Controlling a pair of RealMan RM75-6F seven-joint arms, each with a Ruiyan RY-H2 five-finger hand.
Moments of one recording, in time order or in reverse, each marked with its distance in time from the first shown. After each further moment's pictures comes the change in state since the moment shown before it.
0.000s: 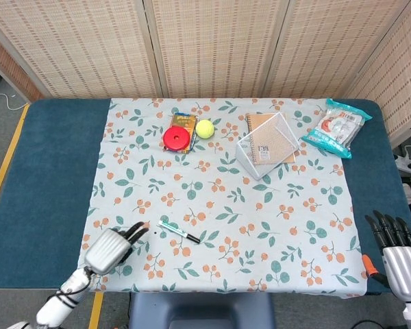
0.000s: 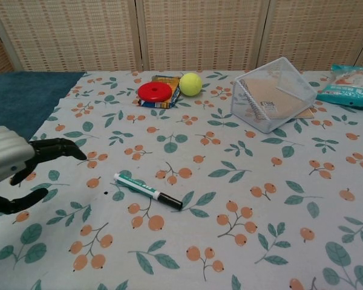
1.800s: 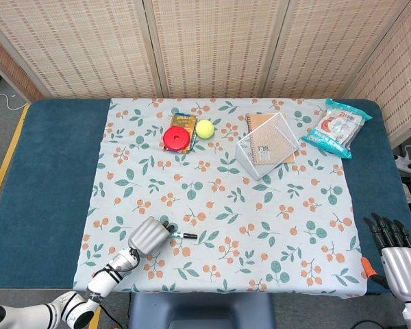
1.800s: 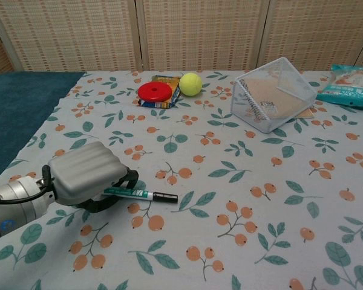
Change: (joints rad) left arm -0.206 -0.279 -0.027 0.251 -0.189 -0.140 0.219; right arm 0.001 0.017 0.000 -0.017 0.015 -0.043 0.019
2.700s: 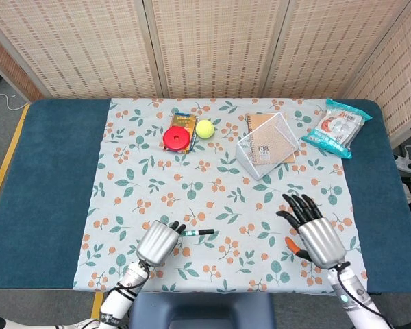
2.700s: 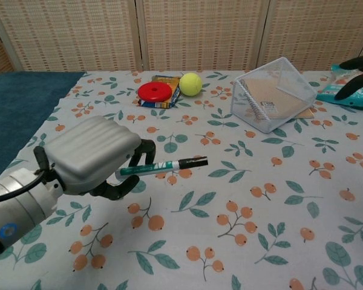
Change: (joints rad) left arm 0.082 -0.056 -0.060 -0.395 -0.159 0.176 0.343; right arm 0.263 -0.218 0.118 -0.087 -0.058 -0.272 -0.134
